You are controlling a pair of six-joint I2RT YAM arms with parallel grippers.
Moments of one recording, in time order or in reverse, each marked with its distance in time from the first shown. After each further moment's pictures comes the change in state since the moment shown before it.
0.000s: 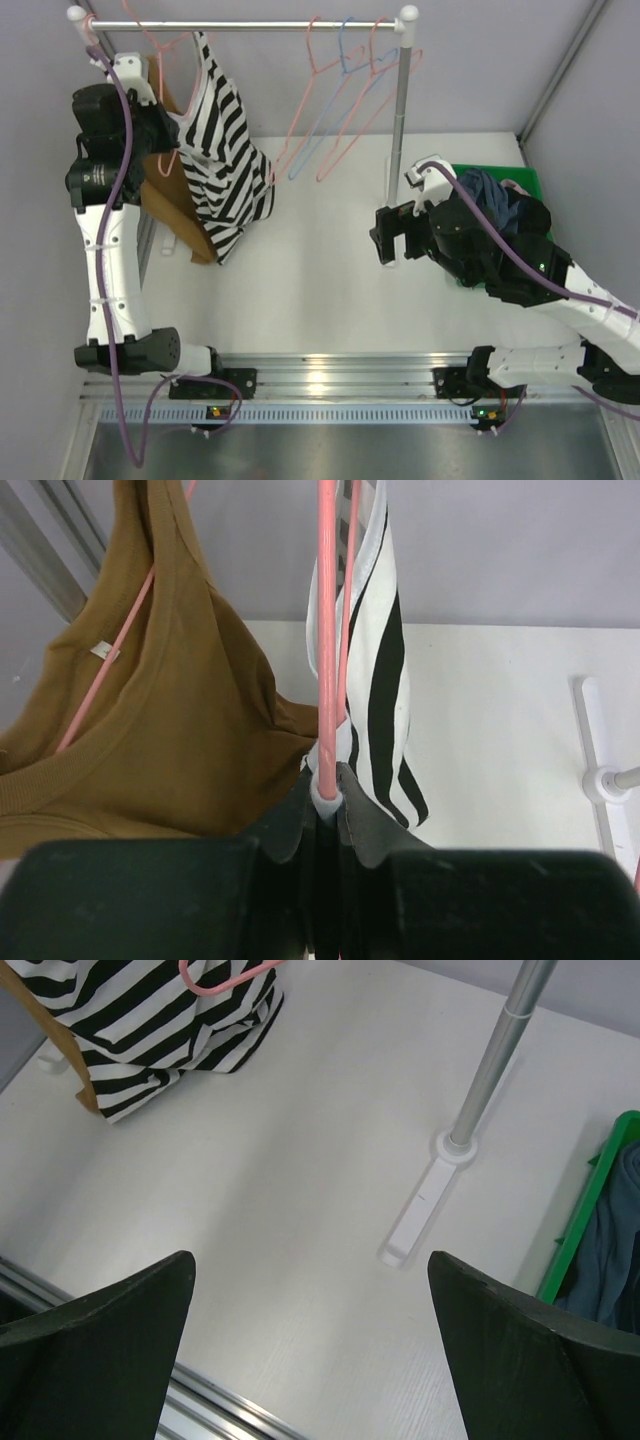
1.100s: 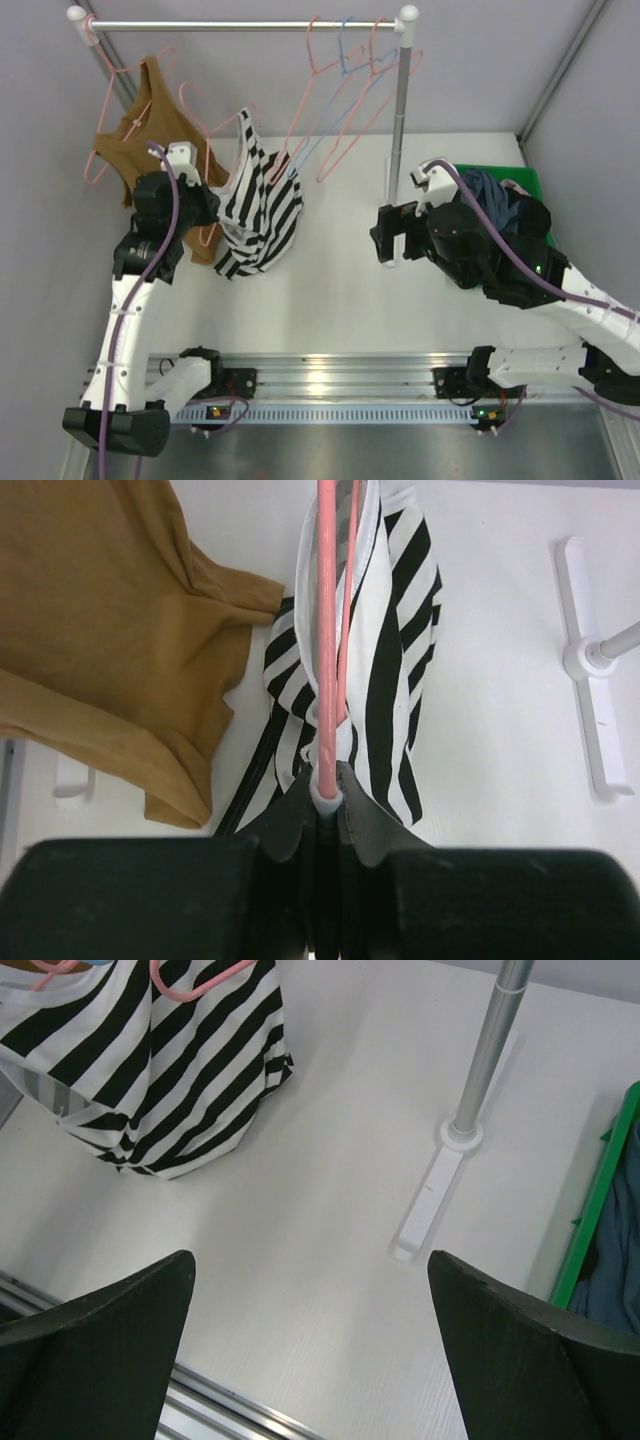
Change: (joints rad) left arm -0.169 -0.414 -0.760 0.219 -0.077 -0.103; right arm 0.000 -0.010 -0.039 0.018 0.036 0.085
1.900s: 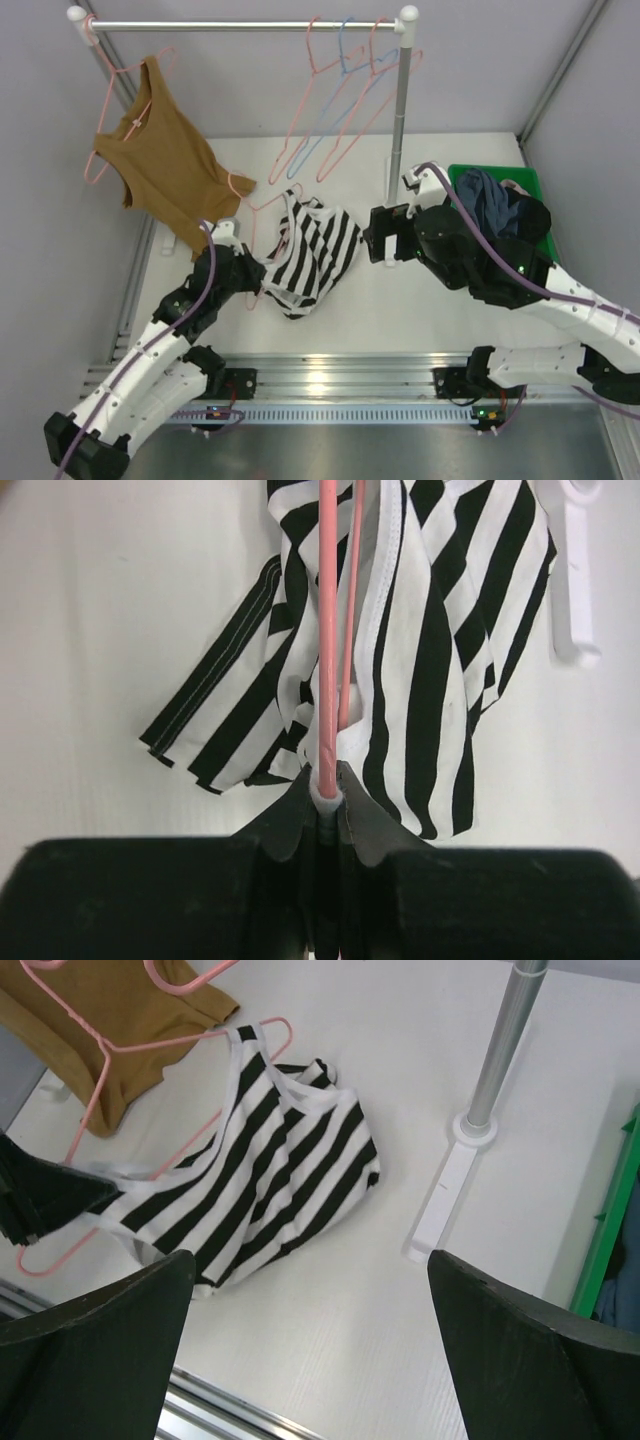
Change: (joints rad) left arm -0.468 -0.283 -0.566 0.127 -0.230 -0.380; right arm 0.000 0.014 -0.063 0.064 0.005 0.035
